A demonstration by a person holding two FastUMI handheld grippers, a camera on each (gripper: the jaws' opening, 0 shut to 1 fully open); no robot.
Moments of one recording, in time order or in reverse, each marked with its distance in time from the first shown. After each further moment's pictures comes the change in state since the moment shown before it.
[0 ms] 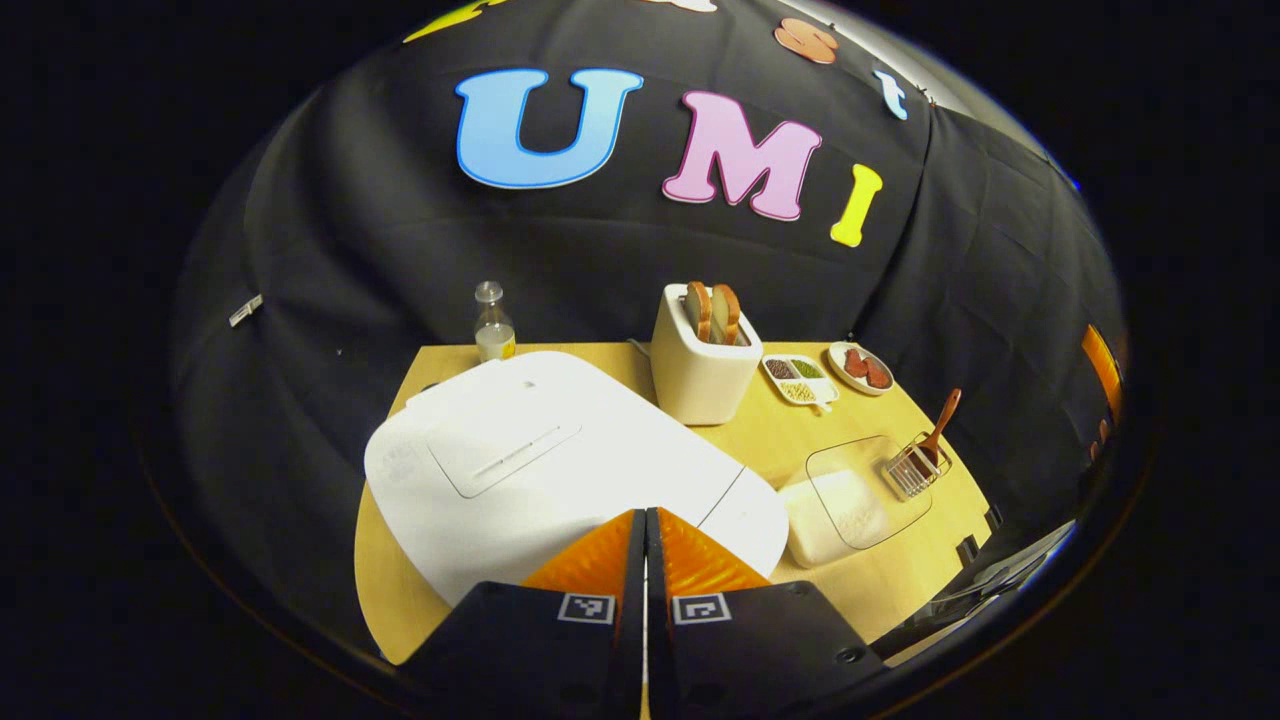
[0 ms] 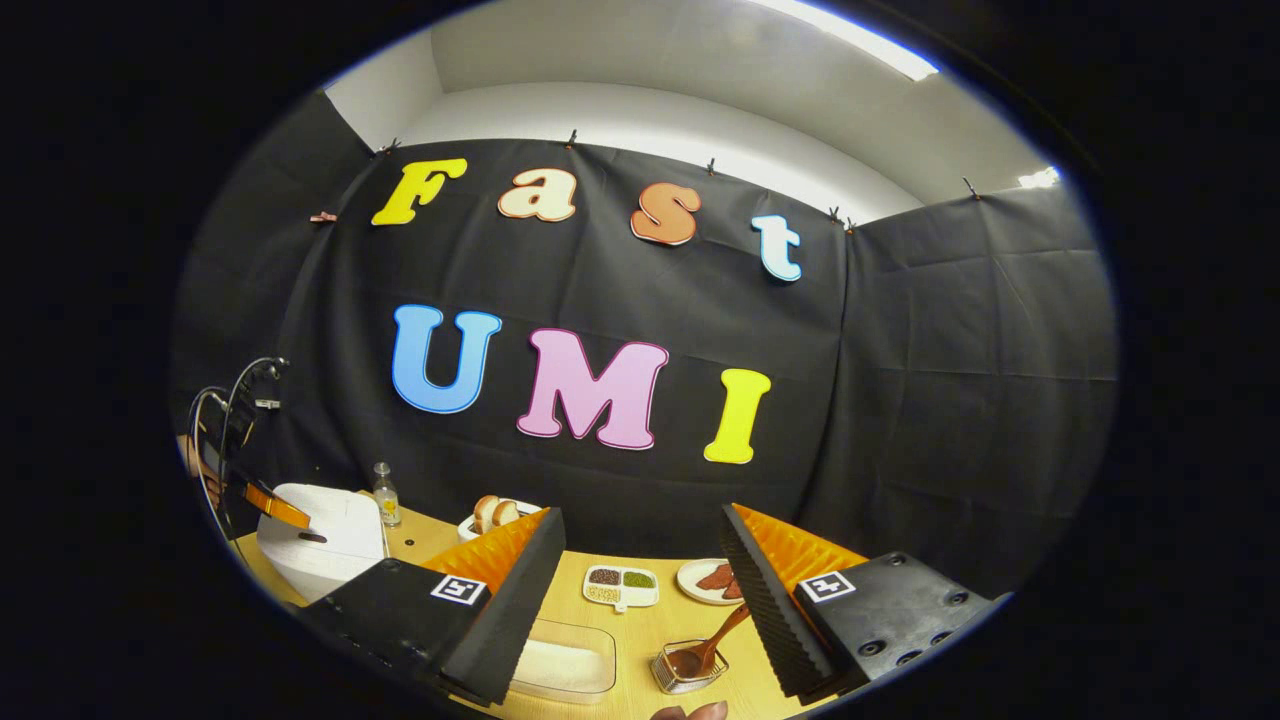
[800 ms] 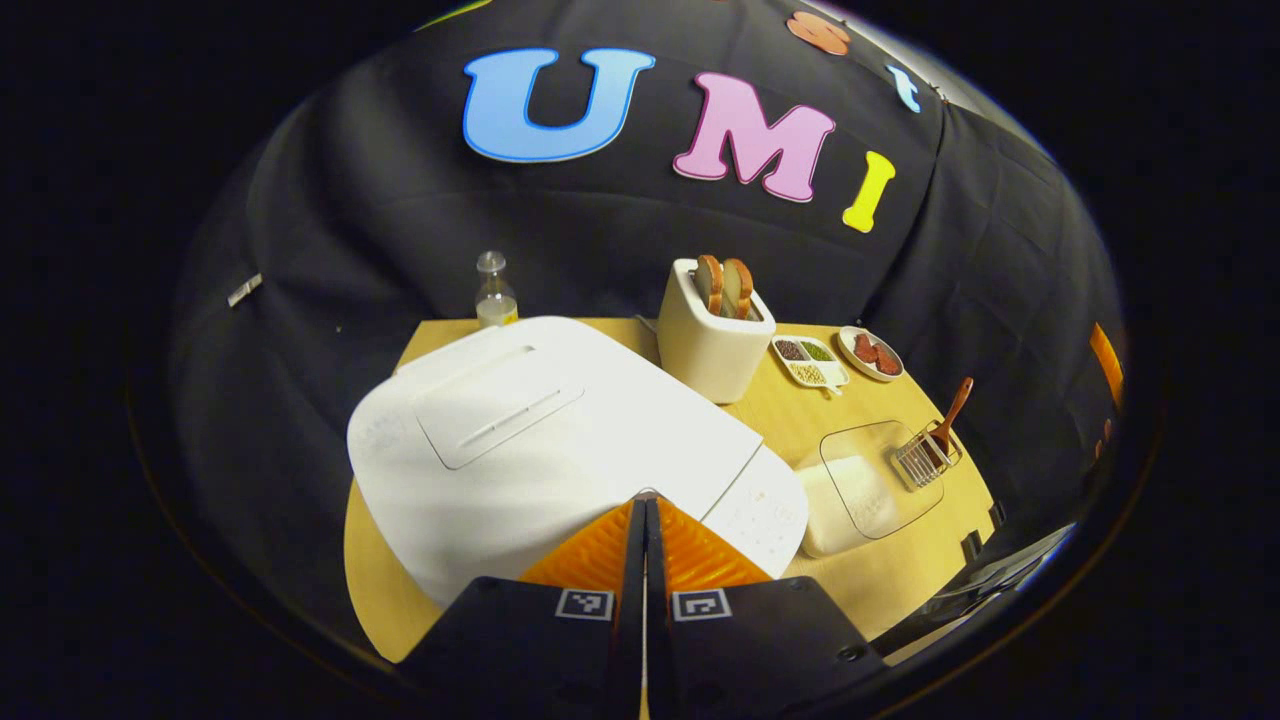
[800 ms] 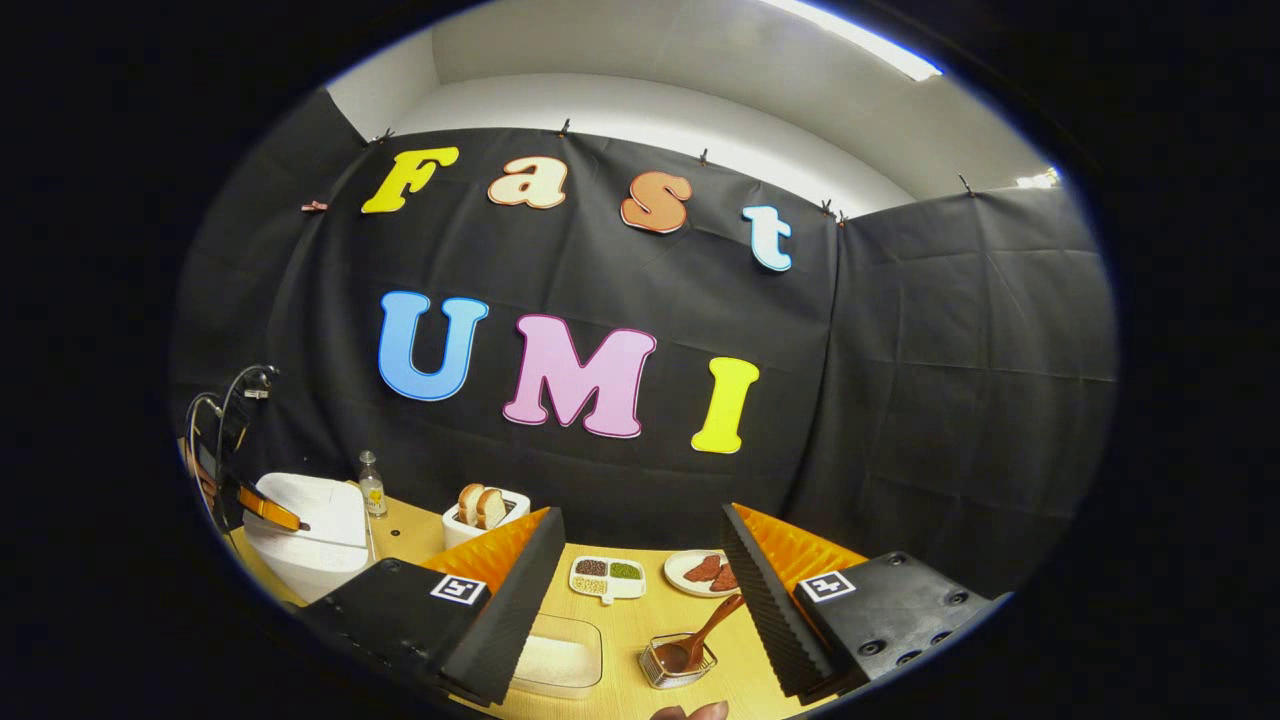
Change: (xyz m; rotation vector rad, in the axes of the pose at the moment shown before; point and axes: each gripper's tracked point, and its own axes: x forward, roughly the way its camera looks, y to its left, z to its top) left arm -0.003 -0.001 0.008 0.034 -0.068 0.039; right arm 0.001 -0.012 -0.012 -0.016 0.025 -0.034
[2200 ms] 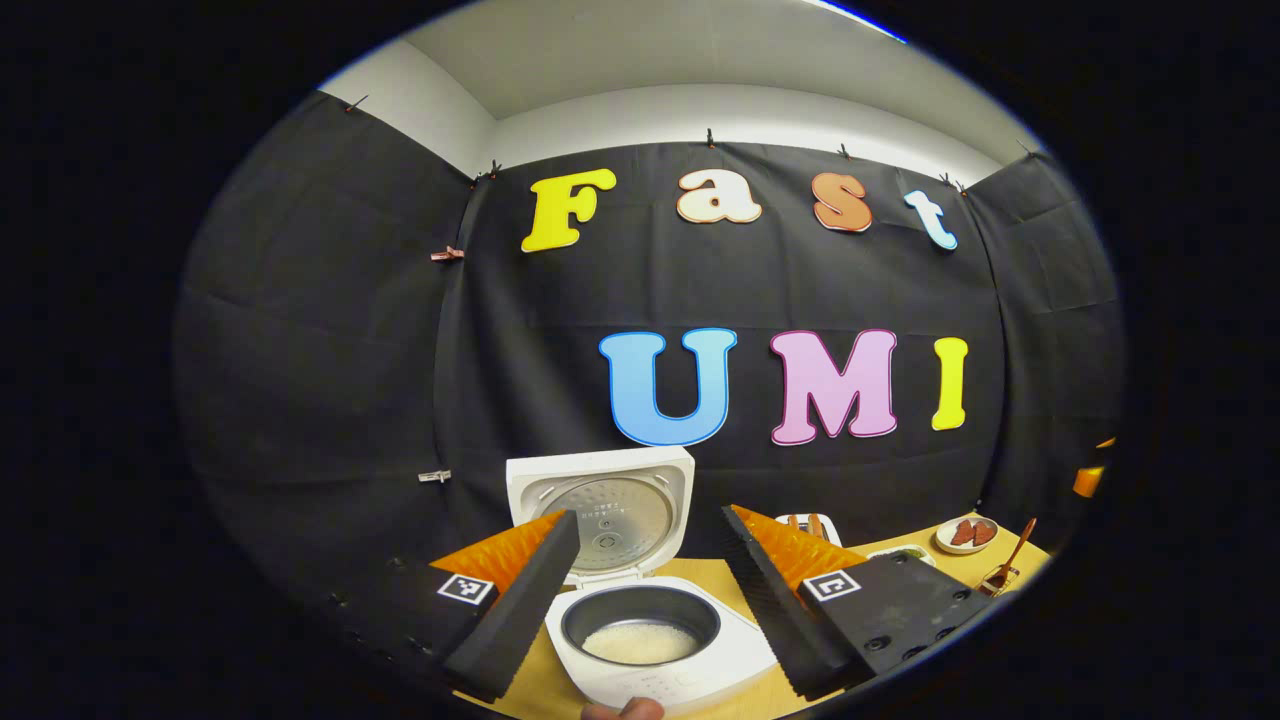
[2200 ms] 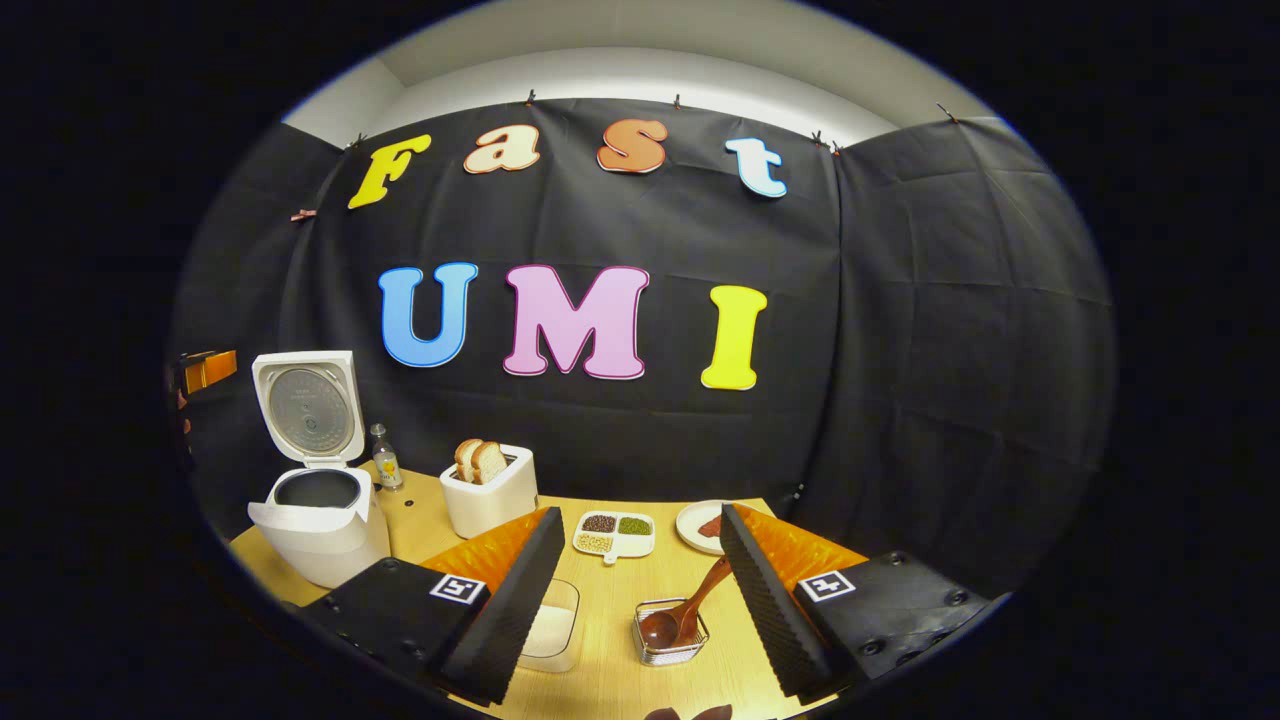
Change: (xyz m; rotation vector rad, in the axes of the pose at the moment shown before) left arm -0.179 -0.034 0.108 0.008 -0.706 0.486; right arm 0.028 -0.059 -0.095 0.129 0.170 0.118
